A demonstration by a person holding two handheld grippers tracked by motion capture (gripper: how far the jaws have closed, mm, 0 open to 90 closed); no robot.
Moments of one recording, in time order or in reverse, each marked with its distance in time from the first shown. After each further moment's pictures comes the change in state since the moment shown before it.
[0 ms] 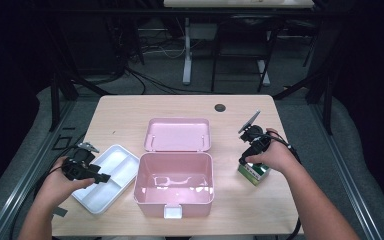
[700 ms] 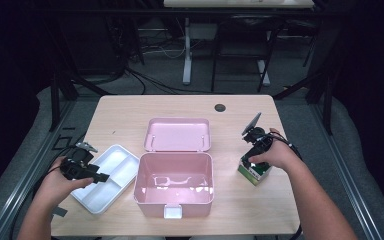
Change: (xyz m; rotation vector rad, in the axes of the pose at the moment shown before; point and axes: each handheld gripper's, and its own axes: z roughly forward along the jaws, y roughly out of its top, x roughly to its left) left arm 0.004 -0.002 -0.001 -0.004 -0.005 -0.011; right arm -0.018 -0.002 0.022 0.104 0.041 0.020
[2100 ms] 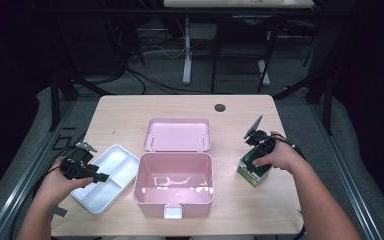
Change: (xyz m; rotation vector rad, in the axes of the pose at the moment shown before) left arm 0.003 -0.001 0.003 0.001 0.000 -0.006; right arm -0.004 -0.008 0.004 0.049 0.059 -0.038
